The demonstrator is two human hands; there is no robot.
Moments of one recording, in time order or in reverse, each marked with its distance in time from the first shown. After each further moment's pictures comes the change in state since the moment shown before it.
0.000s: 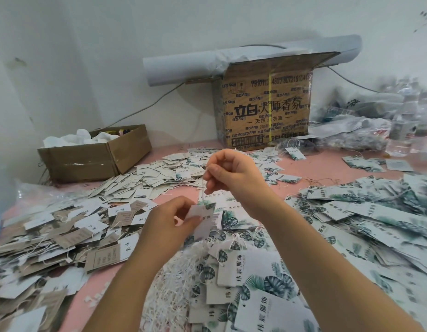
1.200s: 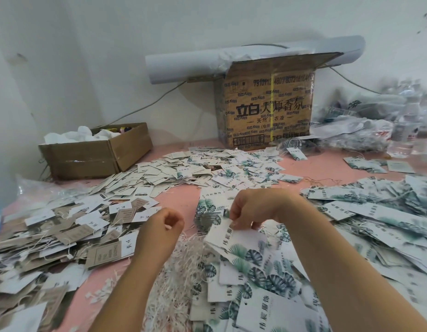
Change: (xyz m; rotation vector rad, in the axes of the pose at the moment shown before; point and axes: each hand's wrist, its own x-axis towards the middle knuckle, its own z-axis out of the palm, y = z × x) left_hand 0.002 -0.039 0.010 0.072 0.063 -0.214; right_hand -0.002 0.010 -0.033 -0.807 -0.534 0.705
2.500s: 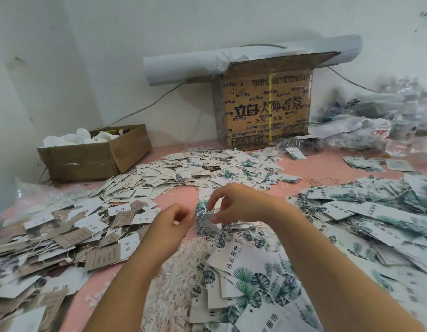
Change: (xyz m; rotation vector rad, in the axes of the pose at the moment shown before) left_hand -0.004 0.025 -0.005 -0.187 -0.192 -0.013; right_hand 0.011 -0.007 0.012 -0.036 0.266 -0.255
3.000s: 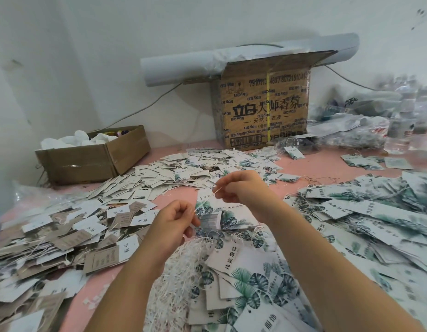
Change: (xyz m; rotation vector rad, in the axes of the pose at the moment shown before) left_hand -0.004 0.013 0.004 -0.285 -0.044 -0.044; right_hand 0.009 0.011 -0.001 0.796 0.383 0.085
